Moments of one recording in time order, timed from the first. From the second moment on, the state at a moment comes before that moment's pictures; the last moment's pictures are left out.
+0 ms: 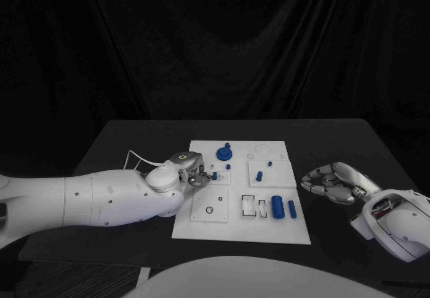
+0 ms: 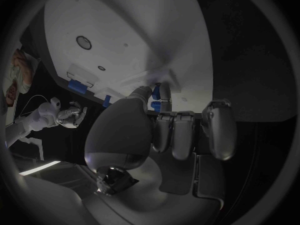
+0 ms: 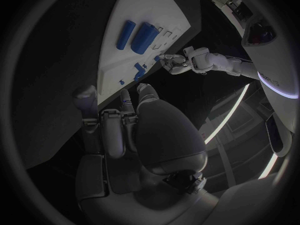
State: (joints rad) left arm 1.03 -0.80 -0.21 1.55 -1.61 -0.42 -0.67; left_hand 1.22 -0.06 0.06 0.29 0.56 0.99 0.03 0.42 0.74 1.47 -0.04 1.51 1.31 1.47 -0.09 1.51 1.31 0.06 1.46 0.02 1.32 1.31; right arm 1.07 -1.07 -0.21 1.69 -1.10 -0.48 0.00; right_hand 1.47 0.08 -0.16 0.28 0.62 0.90 0.14 0.20 0.20 1.46 0.06 1.54 1.50 1.46 0.00 1.49 1.31 0.11 1.25 0.11 0.92 1.31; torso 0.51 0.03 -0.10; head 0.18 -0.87
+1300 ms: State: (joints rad) left arm 1.02 -0.82 -0.21 1.57 -1.60 -0.41 -0.67; left_hand 1.17 -0.18 0.62 0.31 0.55 1.03 0.02 0.43 0.89 1.47 -0.05 1.52 1.31 1.47 -0.10 1.50 1.31 0.06 1.47 0.01 1.32 1.31; right arm 1.06 -1.07 -0.21 1.69 -1.10 -0.48 0.00; right_hand 1.48 0.08 -0.16 0.28 0.62 0.90 0.14 0.20 0.20 1.46 0.06 1.54 1.51 1.46 0.00 1.49 1.31 0.11 1.25 0.11 0.92 1.31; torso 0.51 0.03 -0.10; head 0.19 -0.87
